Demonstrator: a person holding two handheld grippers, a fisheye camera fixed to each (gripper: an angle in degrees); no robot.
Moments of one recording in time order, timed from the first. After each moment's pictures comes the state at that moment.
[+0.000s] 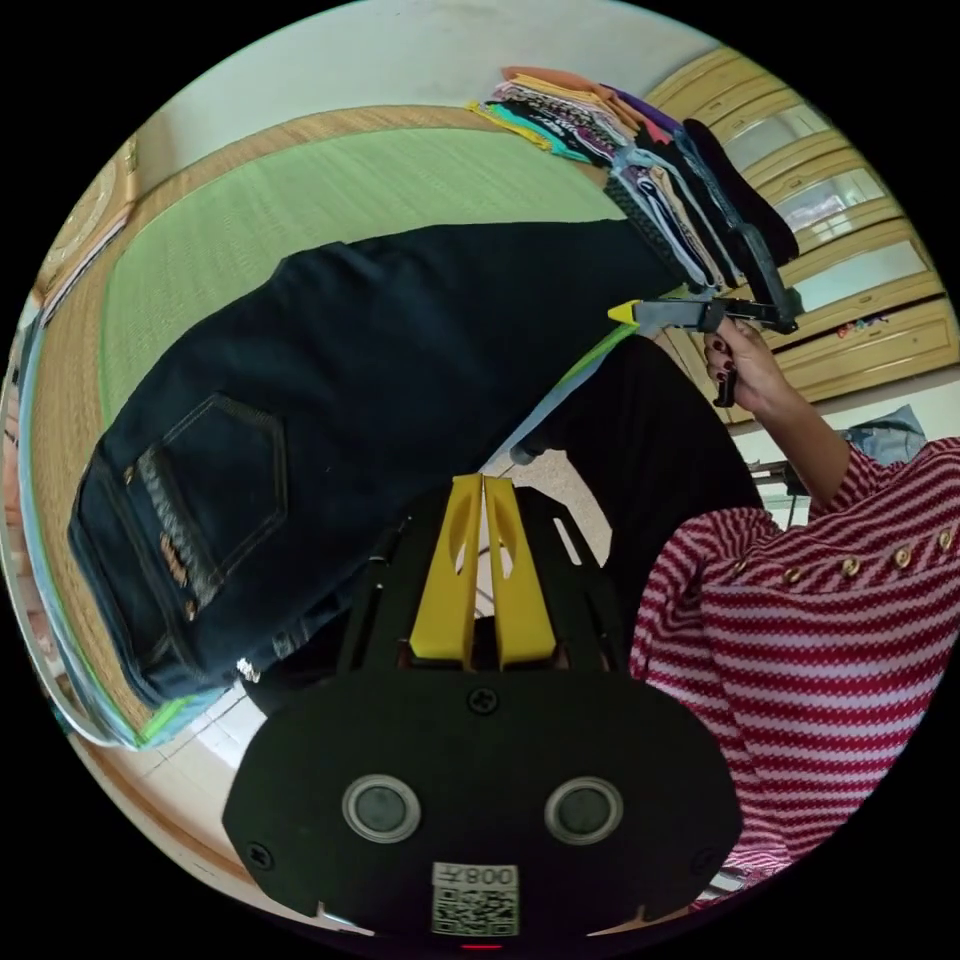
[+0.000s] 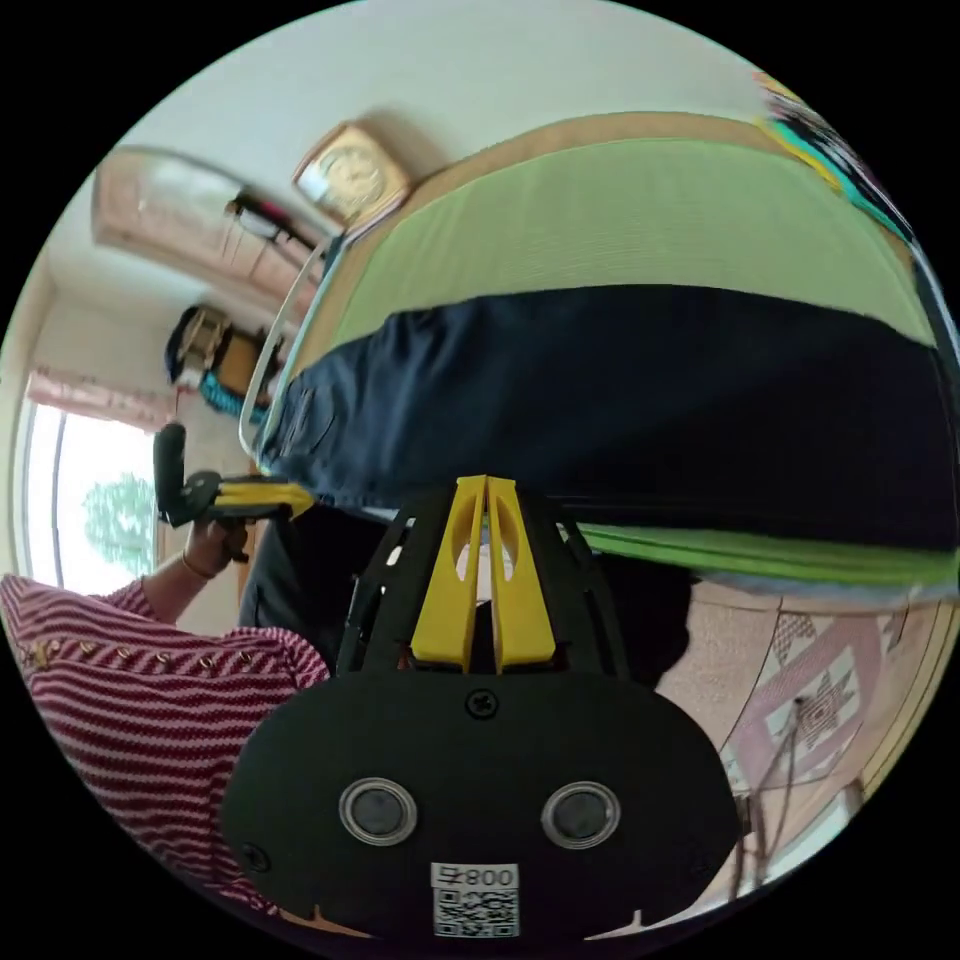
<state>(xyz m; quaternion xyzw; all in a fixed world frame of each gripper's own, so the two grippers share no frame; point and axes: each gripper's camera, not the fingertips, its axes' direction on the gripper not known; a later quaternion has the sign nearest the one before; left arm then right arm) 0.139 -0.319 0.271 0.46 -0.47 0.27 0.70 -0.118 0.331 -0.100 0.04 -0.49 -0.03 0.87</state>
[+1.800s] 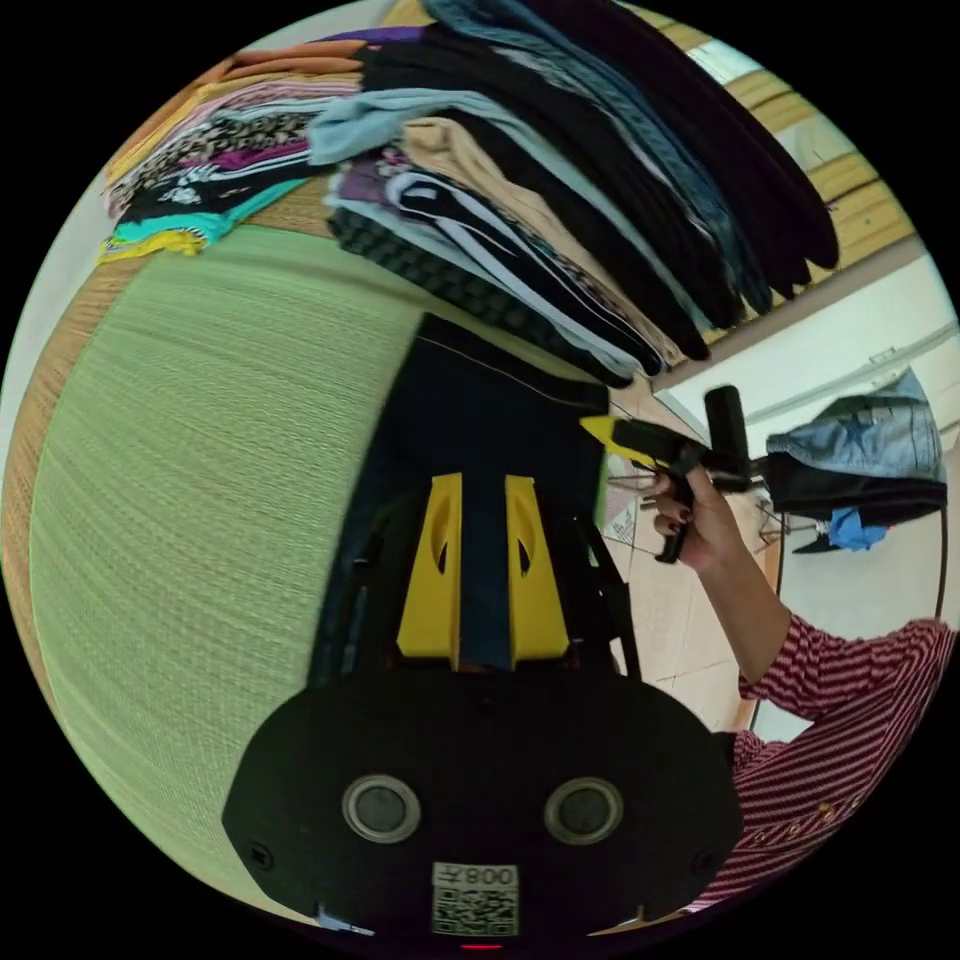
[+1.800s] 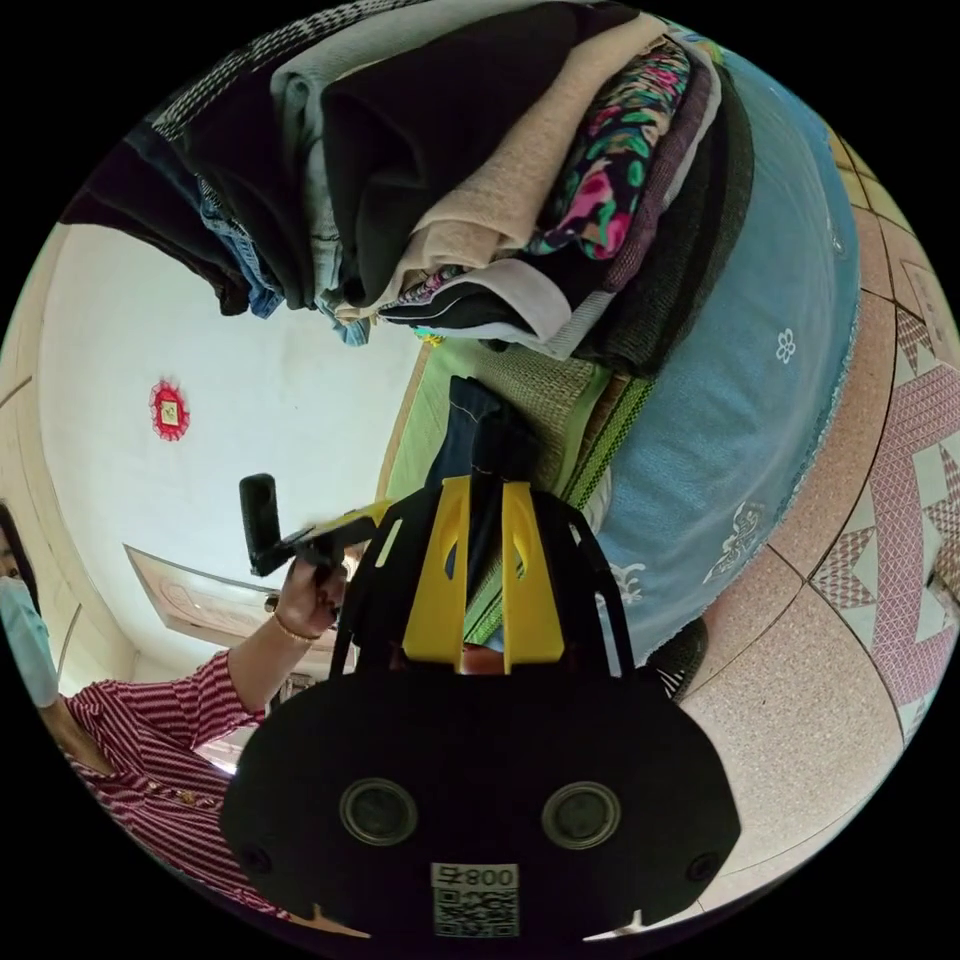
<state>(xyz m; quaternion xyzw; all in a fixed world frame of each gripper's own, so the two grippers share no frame) 0.718 -0.417 0.462 0.31 -0.53 0.42 0.67 0.334 0.608 0.302 0.19 -0.58 0.40 0.68</state>
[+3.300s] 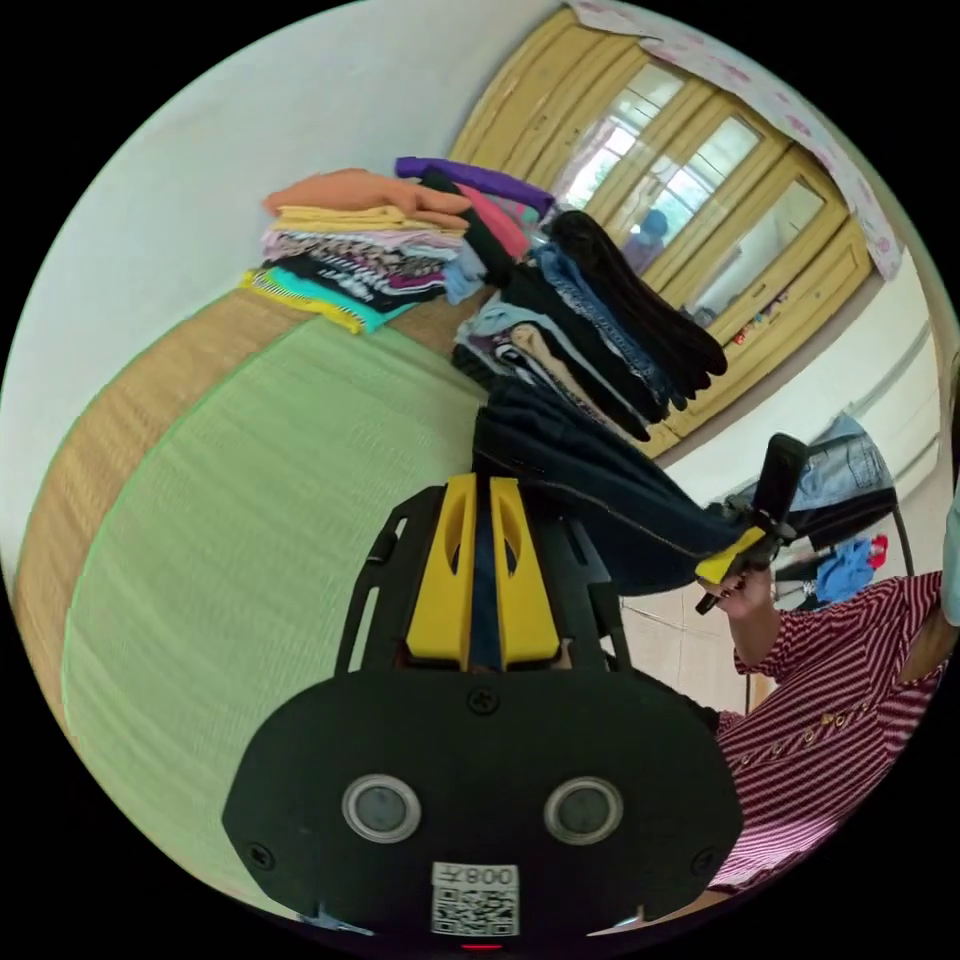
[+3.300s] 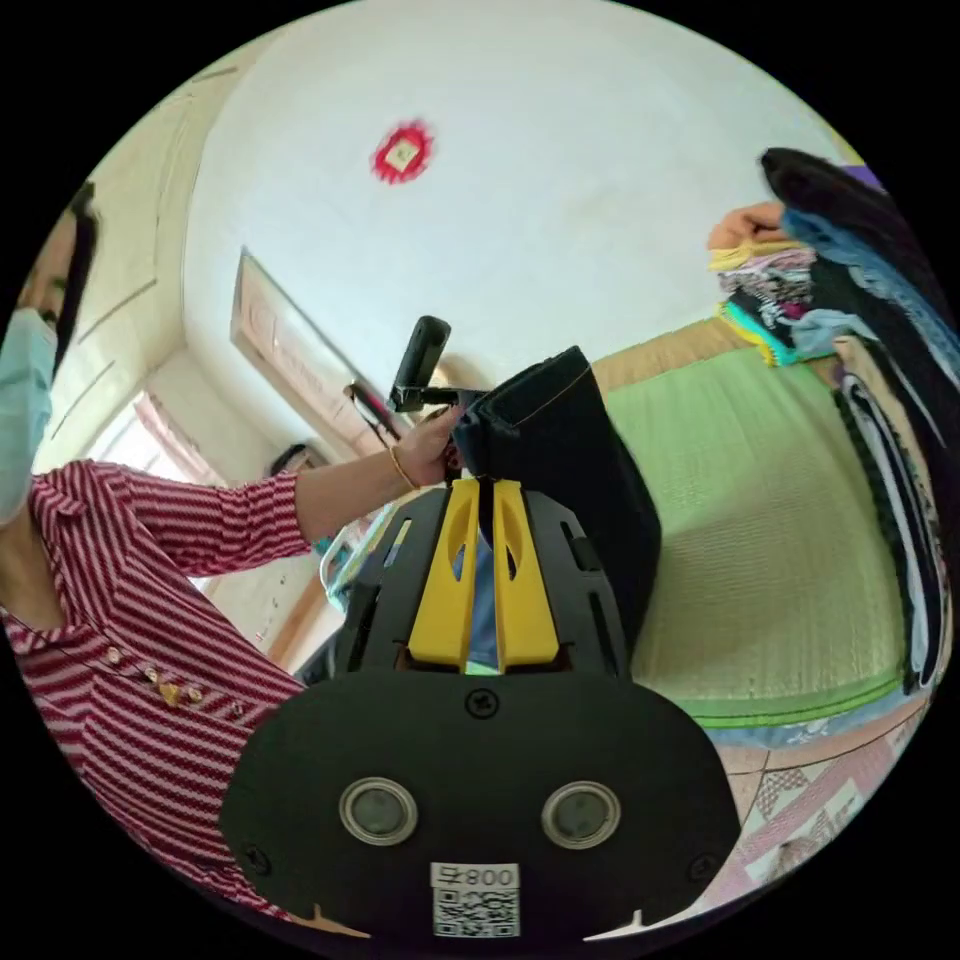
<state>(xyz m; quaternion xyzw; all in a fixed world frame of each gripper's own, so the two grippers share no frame) 0.583 -0.195 0.265 0.45 -0.43 0.44 0.65 0.067 0.360 -0.099 0.30 -0.58 0.00 0.75</state>
